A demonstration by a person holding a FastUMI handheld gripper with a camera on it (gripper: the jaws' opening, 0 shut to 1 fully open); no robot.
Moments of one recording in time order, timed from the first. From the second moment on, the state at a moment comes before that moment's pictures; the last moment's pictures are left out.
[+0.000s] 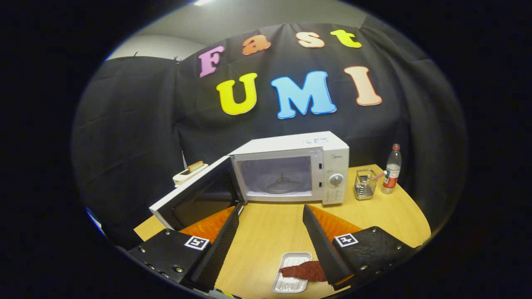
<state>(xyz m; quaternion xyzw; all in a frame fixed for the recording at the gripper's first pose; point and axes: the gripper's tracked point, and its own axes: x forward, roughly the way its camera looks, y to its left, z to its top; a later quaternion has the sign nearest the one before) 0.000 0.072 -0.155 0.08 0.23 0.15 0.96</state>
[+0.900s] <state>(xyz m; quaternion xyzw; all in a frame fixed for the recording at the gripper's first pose) -0.064 0.014 -0.322 0.24 0.45 0.10 0.85</state>
